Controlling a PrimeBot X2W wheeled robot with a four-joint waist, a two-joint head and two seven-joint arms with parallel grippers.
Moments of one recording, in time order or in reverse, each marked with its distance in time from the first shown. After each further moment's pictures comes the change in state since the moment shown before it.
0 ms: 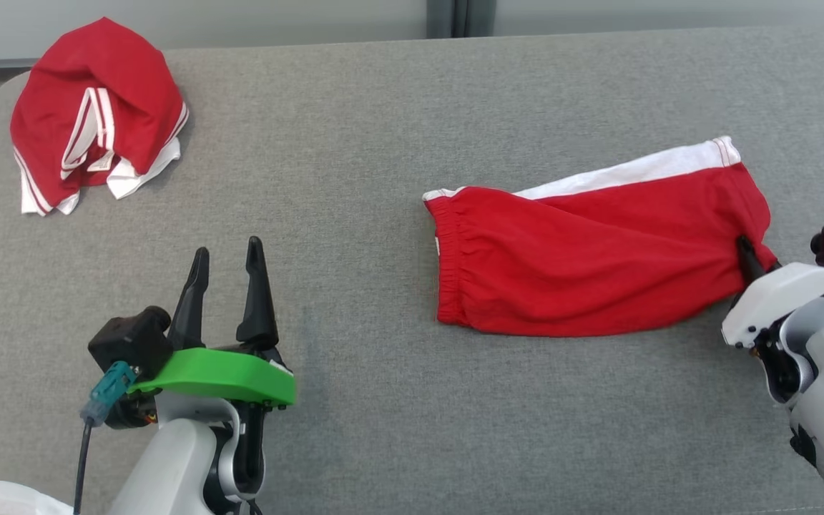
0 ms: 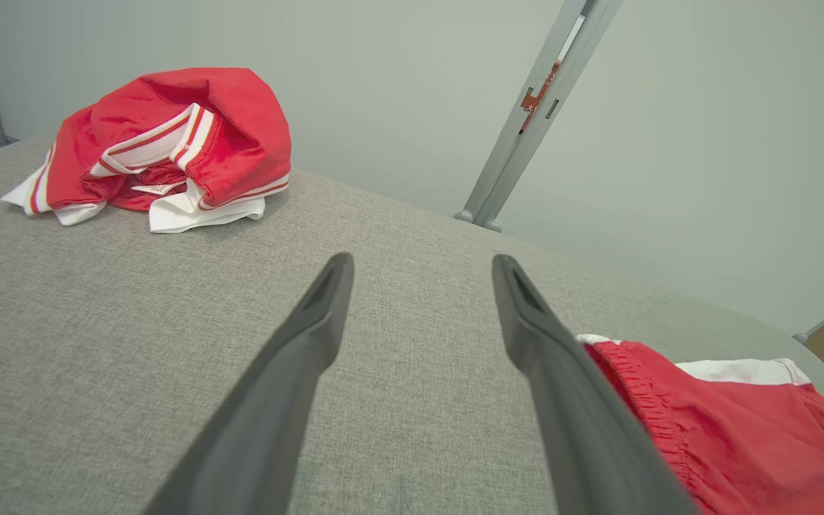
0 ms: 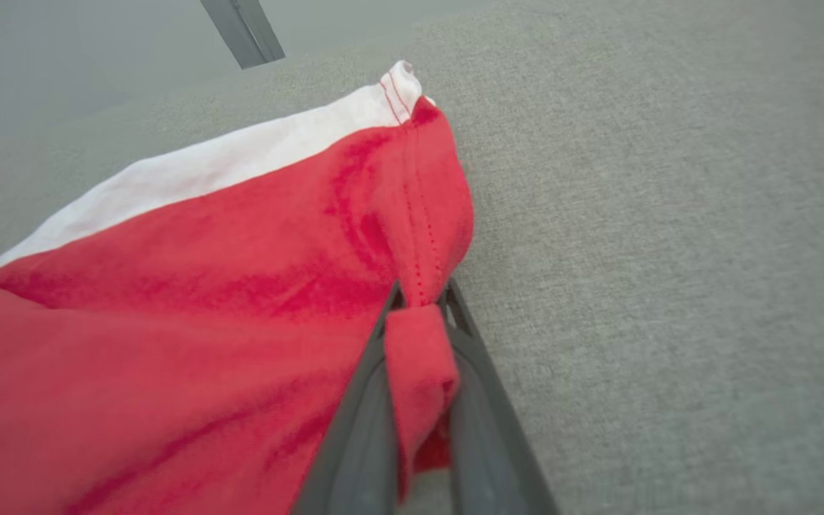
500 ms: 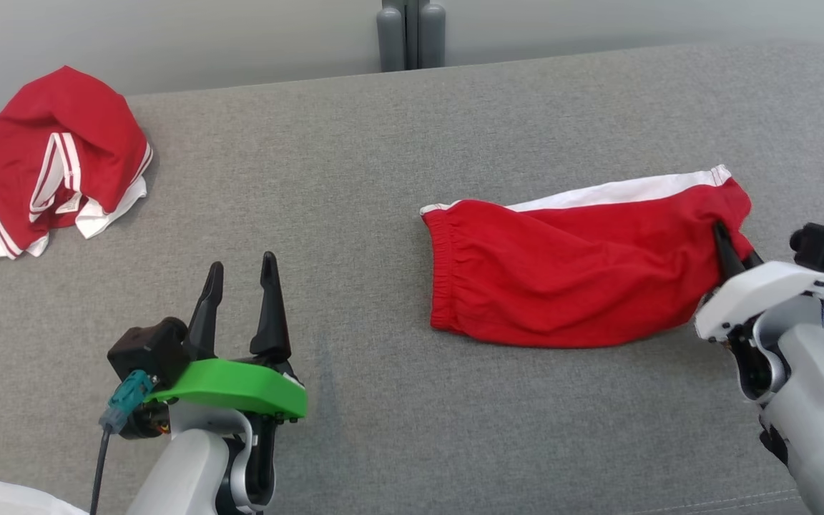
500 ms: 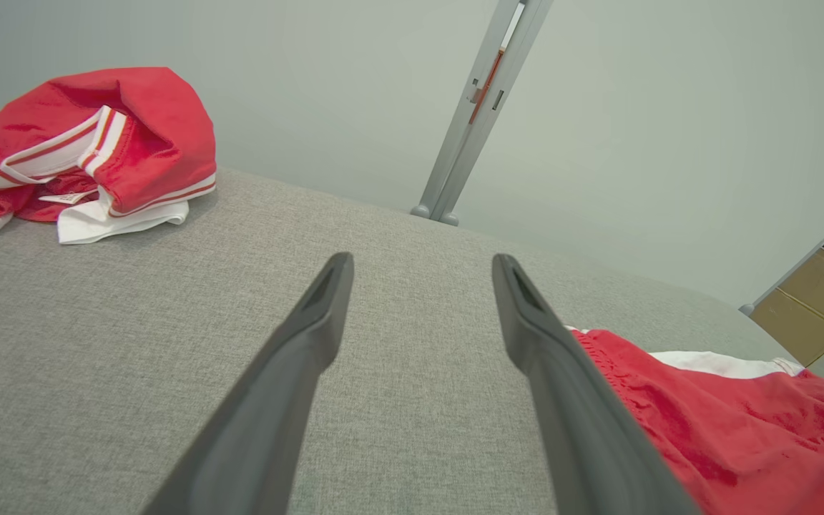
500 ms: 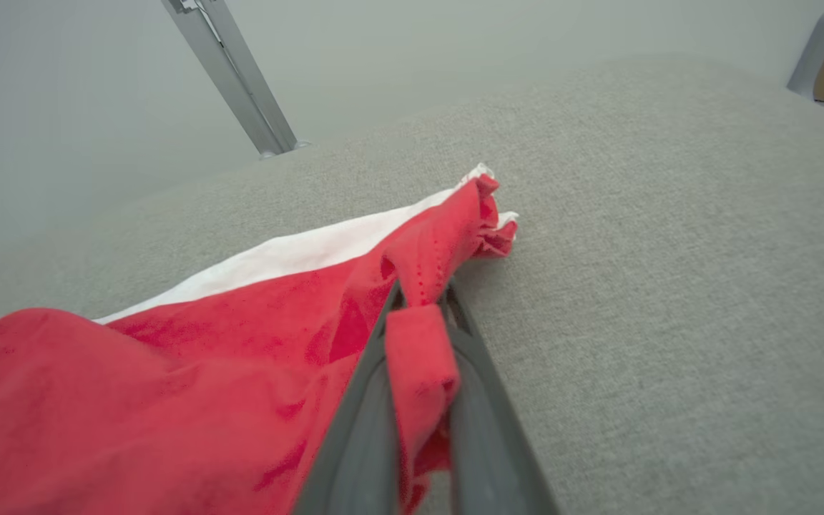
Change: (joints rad) left arm 0.017 -0.006 -0.022 0.020 0.013 0.004 0.000; right arm 0.059 0.050 -0.093 -0.103 -0.075 0.000 -0.036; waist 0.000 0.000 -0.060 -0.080
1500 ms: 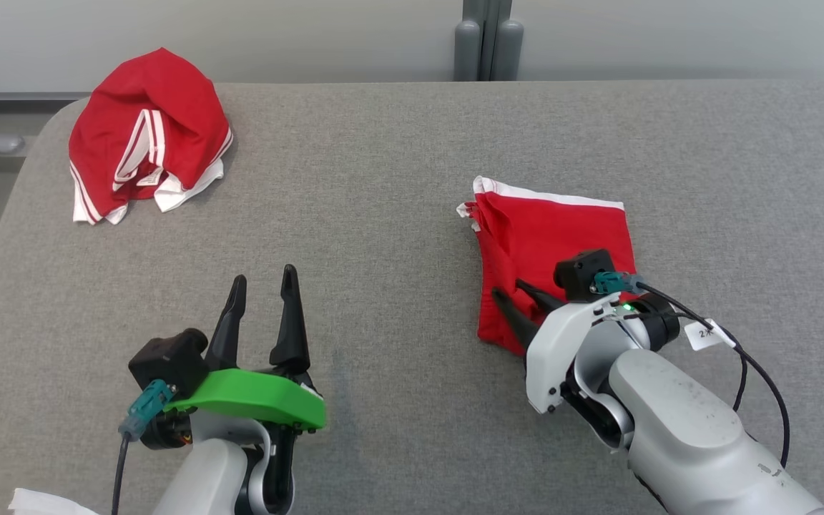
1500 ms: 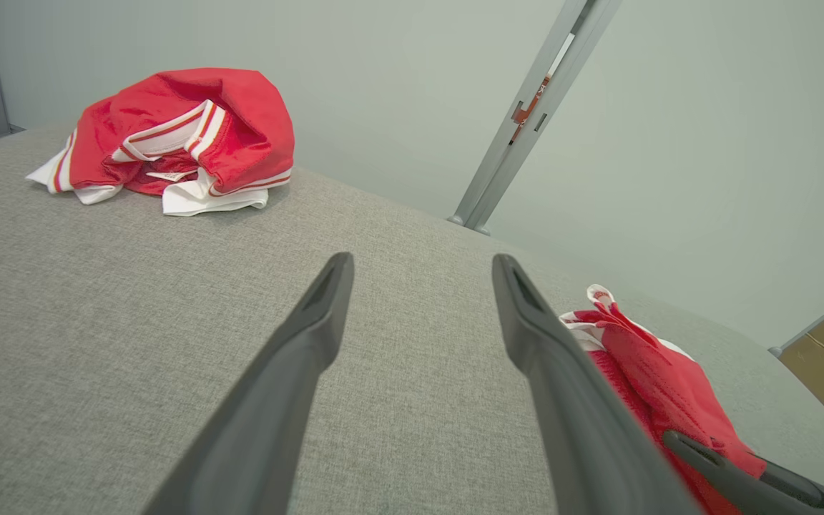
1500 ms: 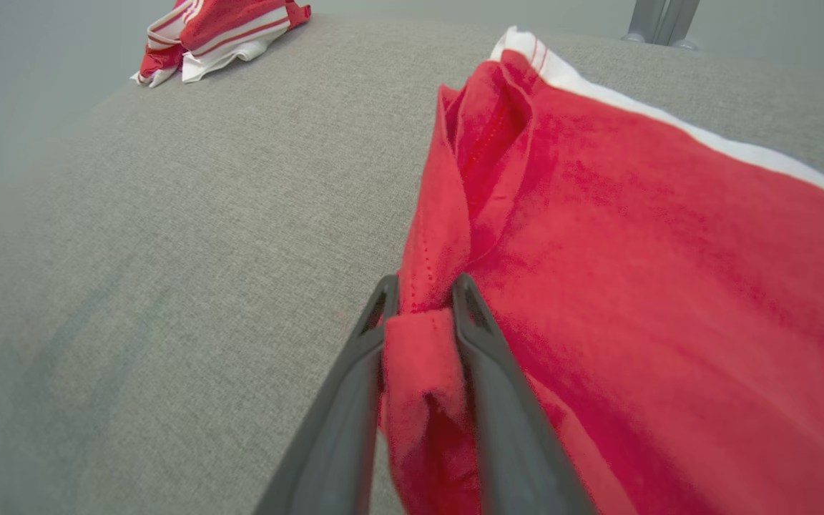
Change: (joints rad) left arm 0.021 -0.061 0.013 0.031 0.002 -0.040 -0.002; right arm 0.025 0.174 0.309 -0.247 -0.198 0.000 0.267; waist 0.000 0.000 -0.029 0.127
